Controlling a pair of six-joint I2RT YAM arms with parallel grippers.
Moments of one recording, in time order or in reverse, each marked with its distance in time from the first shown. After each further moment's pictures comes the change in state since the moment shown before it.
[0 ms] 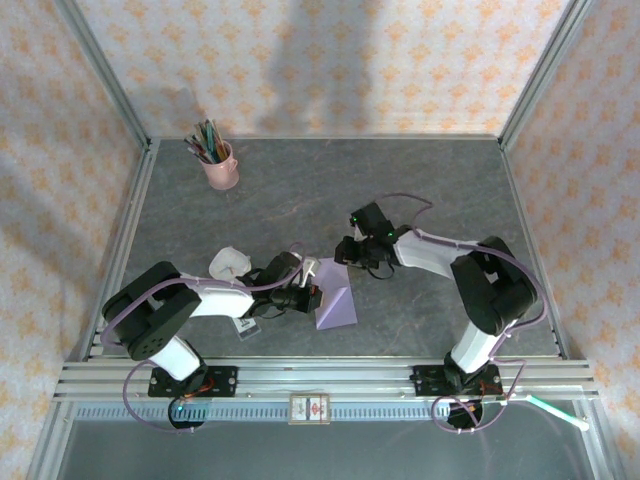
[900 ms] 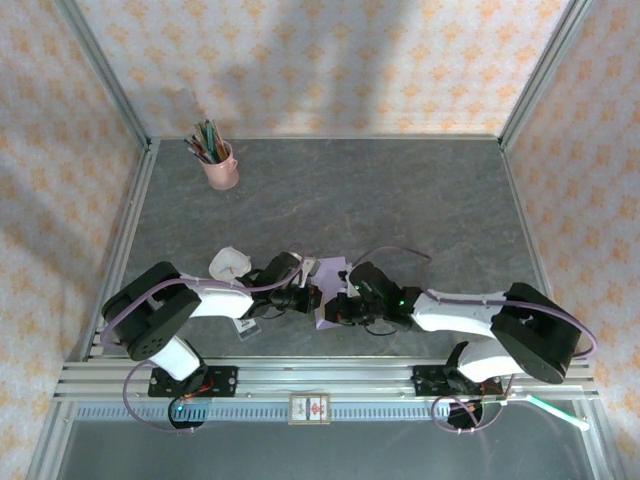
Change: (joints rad) left arm 0.000 -0.001 -0.007 0.013 -0.001 -0.001; right arm 0.358 -0.322 -0.468 0.401 -0.103 0.333
